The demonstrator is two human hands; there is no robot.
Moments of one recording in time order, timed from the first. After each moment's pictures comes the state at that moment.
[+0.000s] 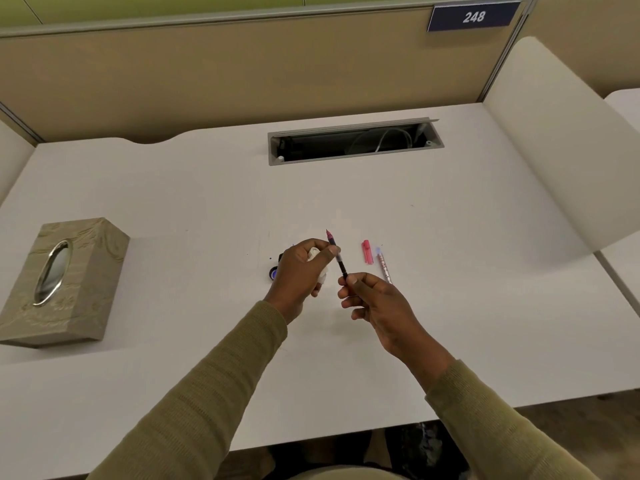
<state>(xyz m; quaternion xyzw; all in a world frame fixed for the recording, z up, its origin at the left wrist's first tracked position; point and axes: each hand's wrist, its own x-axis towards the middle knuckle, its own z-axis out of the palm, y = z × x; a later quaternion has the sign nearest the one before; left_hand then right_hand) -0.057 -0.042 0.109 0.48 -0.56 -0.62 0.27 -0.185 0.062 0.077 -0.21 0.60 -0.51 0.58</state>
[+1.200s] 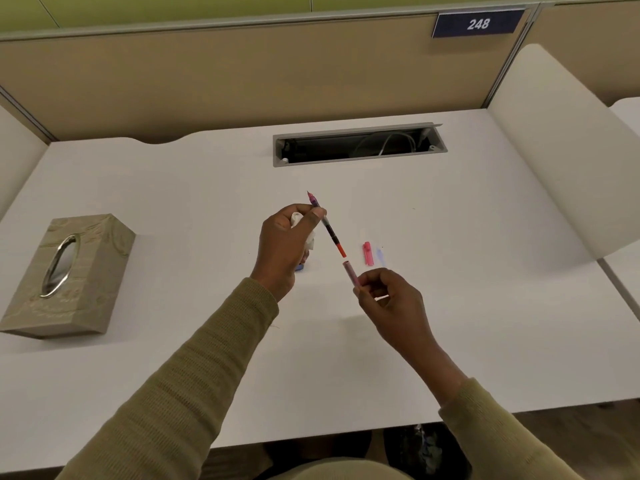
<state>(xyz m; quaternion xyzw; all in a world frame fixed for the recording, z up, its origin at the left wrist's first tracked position) -0.061 -0.056 0.156 0.49 -0.50 -0.60 0.39 -0.194 0.085 0.091 -0.44 0.71 -0.47 0.29</state>
